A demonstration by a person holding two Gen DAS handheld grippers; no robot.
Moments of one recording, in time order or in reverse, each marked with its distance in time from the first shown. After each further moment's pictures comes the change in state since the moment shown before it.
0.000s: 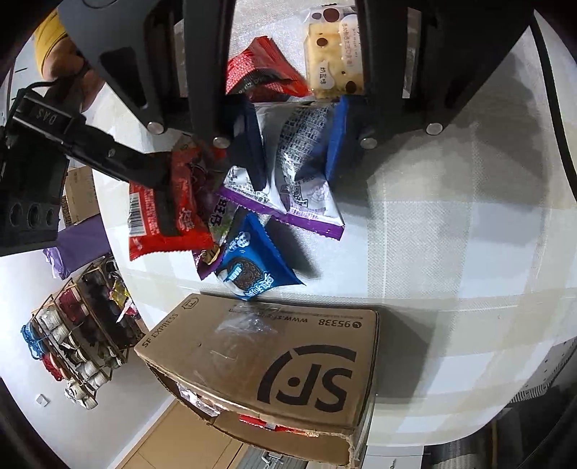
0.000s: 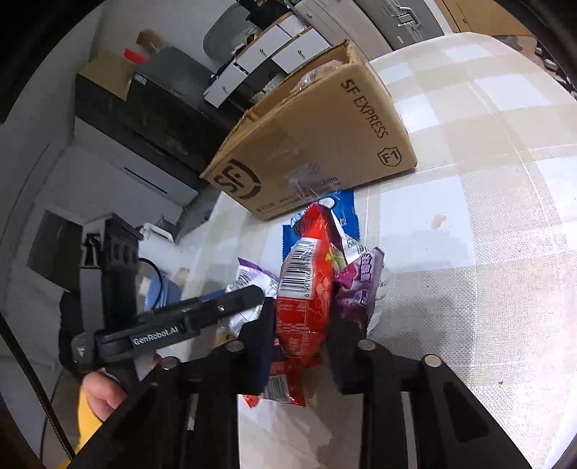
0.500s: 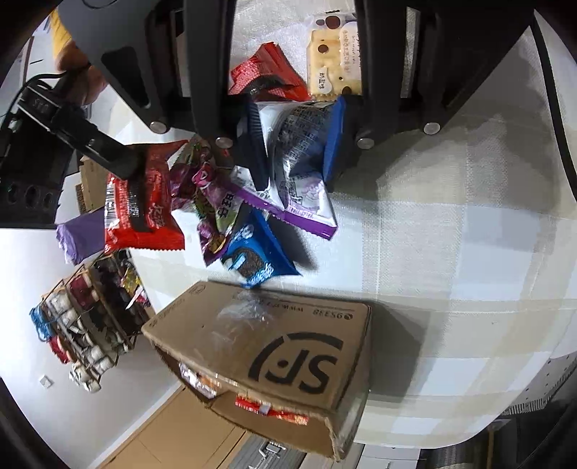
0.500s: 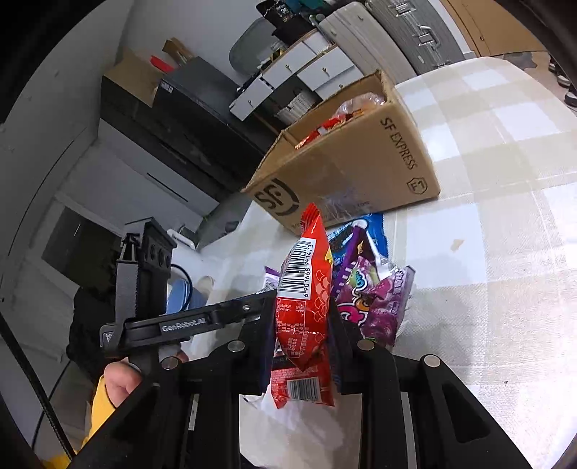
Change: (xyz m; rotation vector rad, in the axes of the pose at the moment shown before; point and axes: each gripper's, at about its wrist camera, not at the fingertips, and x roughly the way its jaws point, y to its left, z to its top) left arm -0.019 0.015 0.004 -0.055 -0.026 -0.074; right arm -0.025 0.018 0.000 -0.046 -0.074 0.074
